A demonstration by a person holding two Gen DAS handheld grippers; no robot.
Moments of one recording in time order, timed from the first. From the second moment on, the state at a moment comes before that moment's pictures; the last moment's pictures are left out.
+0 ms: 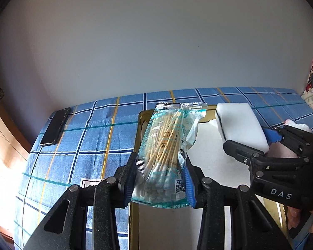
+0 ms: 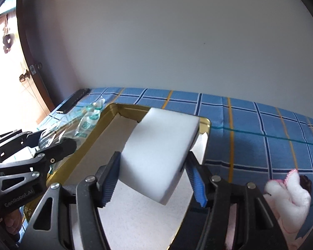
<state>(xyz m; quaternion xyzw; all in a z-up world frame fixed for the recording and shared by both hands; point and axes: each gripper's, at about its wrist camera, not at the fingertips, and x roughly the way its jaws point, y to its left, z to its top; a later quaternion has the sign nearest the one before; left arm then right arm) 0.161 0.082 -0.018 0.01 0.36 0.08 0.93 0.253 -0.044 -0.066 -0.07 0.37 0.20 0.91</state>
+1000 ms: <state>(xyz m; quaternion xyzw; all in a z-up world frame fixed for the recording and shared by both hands) 0.123 0.068 -0.005 0.02 0.33 0.09 0.94 0.178 -0.090 -0.038 -0.07 0.34 0.22 0.91</state>
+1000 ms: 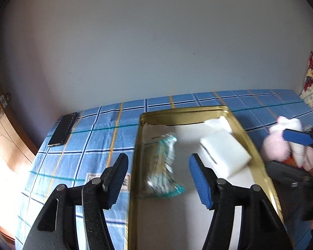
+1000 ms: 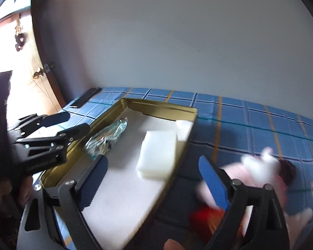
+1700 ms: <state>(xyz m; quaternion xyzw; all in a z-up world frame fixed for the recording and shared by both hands) 0.075 -0.060 -0.031 0.01 0.29 0.01 0.96 0.082 -0.255 -0.048 -0.02 0.31 0.04 0.95</state>
